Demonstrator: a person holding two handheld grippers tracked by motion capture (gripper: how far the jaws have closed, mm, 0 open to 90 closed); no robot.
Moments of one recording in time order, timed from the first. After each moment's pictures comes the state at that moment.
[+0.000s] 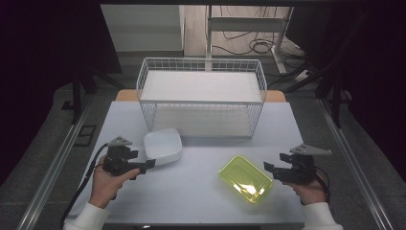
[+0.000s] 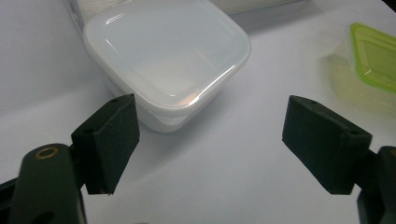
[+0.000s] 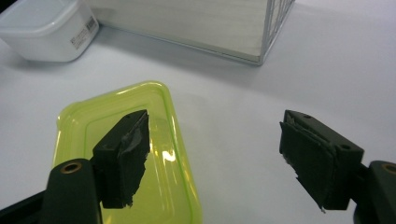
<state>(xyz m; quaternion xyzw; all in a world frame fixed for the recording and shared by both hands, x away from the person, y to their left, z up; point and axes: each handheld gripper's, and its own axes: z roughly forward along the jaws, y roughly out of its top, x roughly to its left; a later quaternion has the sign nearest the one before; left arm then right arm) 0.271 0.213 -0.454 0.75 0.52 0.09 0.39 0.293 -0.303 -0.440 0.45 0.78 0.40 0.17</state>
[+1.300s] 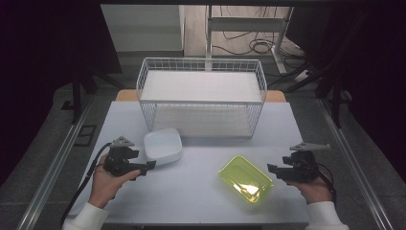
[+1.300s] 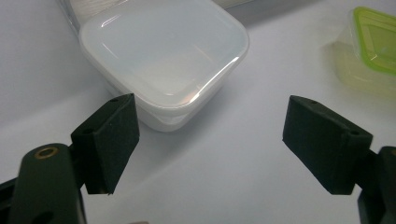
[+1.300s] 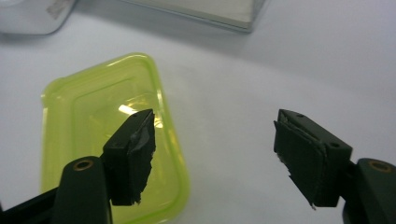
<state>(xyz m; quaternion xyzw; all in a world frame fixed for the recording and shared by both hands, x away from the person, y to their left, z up) 0.271 0.210 -0.453 0.77 0.50 0.10 0.38 0.297 -0.303 -0.431 0.47 0.80 0.34 0.14</state>
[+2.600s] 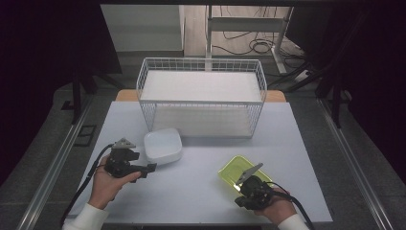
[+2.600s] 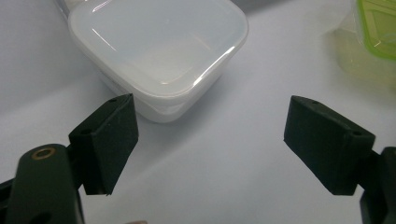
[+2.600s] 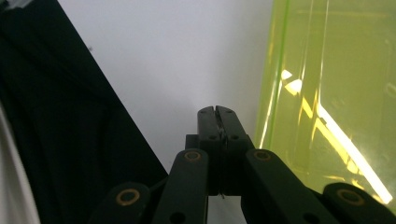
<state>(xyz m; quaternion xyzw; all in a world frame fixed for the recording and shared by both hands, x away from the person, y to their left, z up) 0.270 0.208 -0.458 0.78 0.49 0.09 0.37 0.250 -0.194 -0.470 0.28 0.94 0.19 -0.01</state>
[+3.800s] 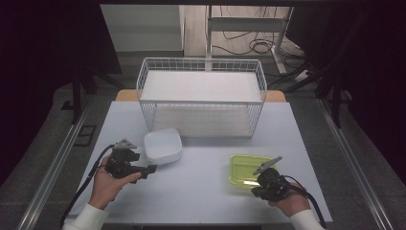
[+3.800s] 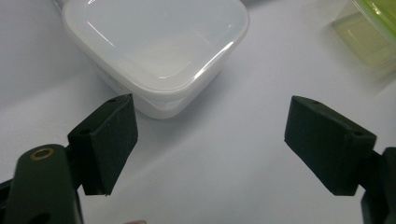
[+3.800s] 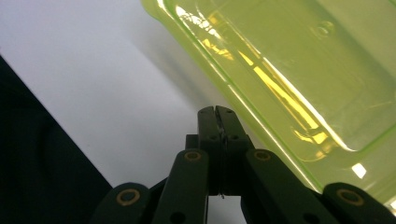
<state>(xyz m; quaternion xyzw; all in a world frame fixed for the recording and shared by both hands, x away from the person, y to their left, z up) 0.271 0.207 -0.461 0.79 0.49 0.09 0.36 0.271 -0.238 -0.469 0.35 0.92 0.19 0.04</state>
